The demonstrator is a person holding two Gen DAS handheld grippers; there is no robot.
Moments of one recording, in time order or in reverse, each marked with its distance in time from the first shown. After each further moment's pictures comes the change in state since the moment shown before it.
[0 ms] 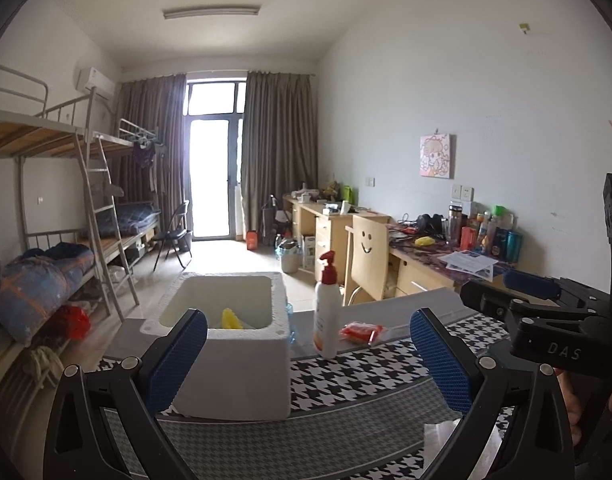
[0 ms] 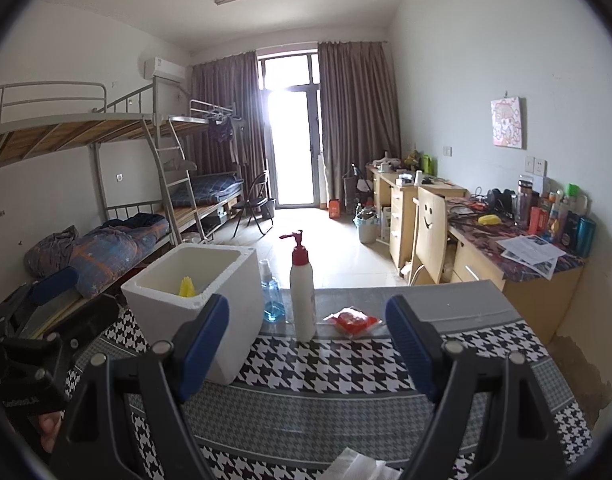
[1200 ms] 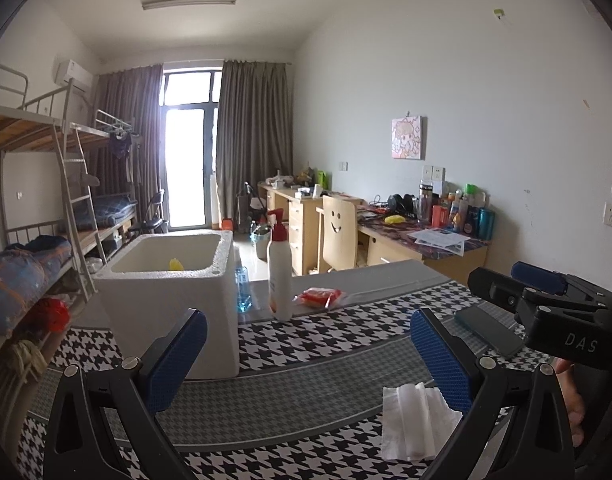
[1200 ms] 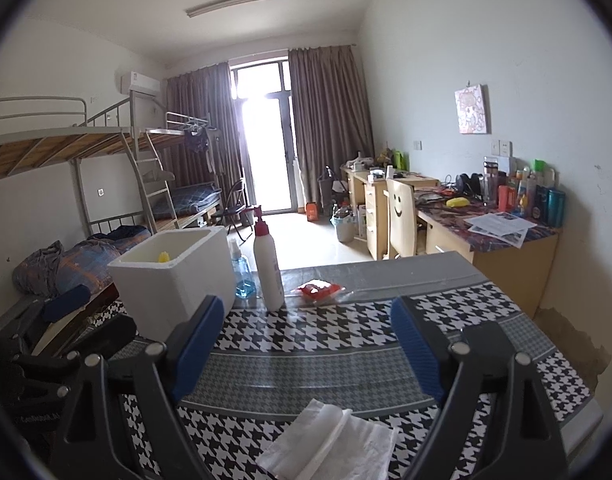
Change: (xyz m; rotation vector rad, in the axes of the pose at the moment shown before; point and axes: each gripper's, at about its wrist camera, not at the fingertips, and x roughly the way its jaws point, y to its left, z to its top) left arm -0.012 -0.039 -0.043 0.014 0.045 -0.088; right arm -0.048 -0.030 -0.056 0.072 -0.028 -0.074
